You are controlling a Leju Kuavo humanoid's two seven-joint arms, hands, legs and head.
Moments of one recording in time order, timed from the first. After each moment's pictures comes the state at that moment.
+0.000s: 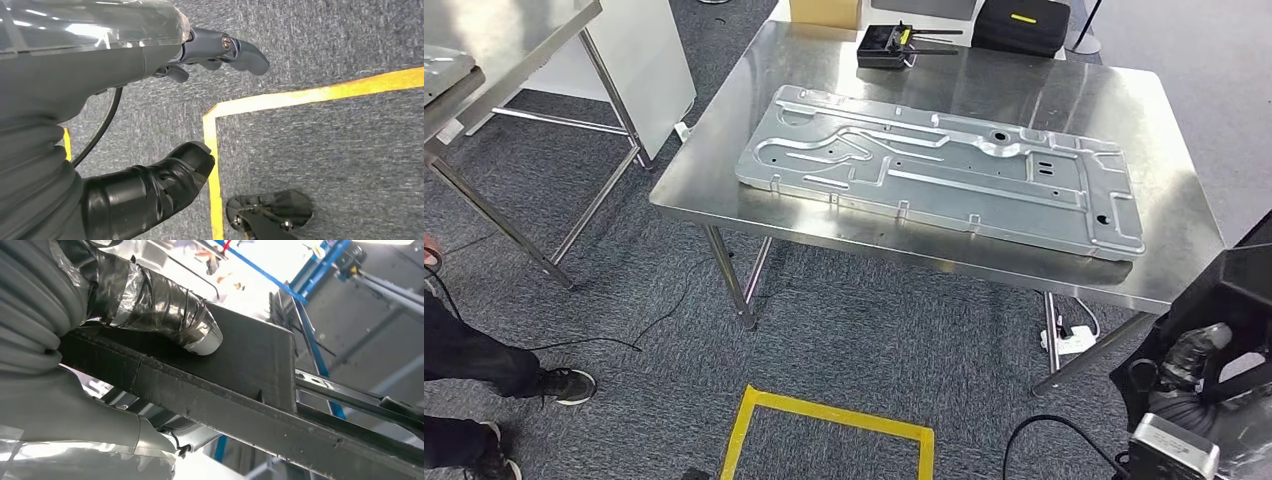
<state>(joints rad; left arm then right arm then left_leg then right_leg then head) -0.08 -0.20 0.97 -0.21 -1.24 0.20 -0.38 0.13 0.06 -0.10 -2.09 0.64 -0.70 -0.59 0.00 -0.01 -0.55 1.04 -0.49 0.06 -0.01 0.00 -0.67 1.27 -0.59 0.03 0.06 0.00</state>
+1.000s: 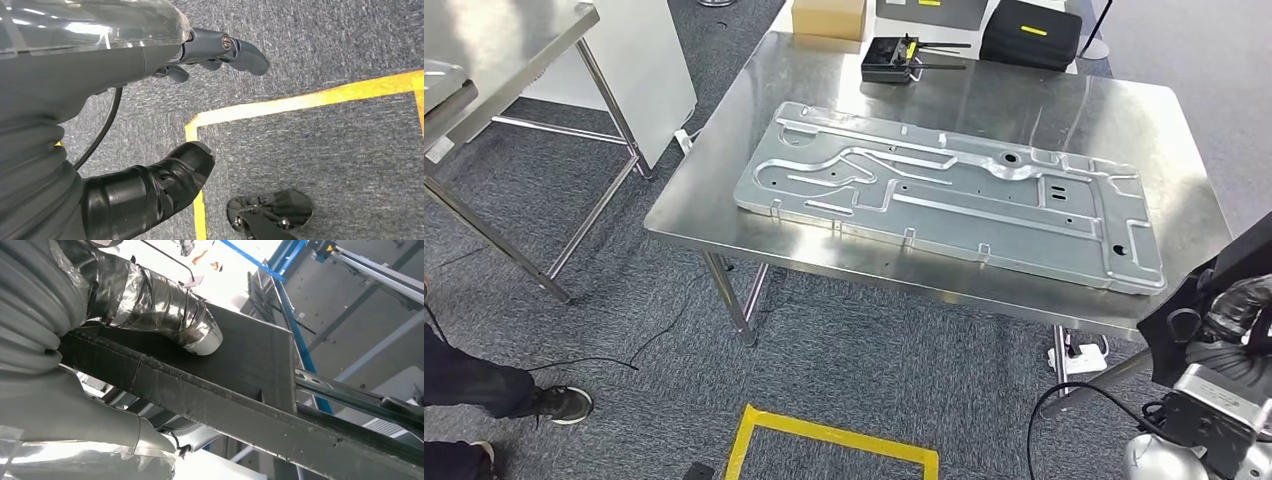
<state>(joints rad) -0.10 -0.20 0.95 -0.21 -1.25 0.19 -0.37 -0.05 -0.01 -0.11 -2.07 0.66 -0.70 -0.50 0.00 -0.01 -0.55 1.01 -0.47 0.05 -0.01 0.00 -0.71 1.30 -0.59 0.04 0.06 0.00</state>
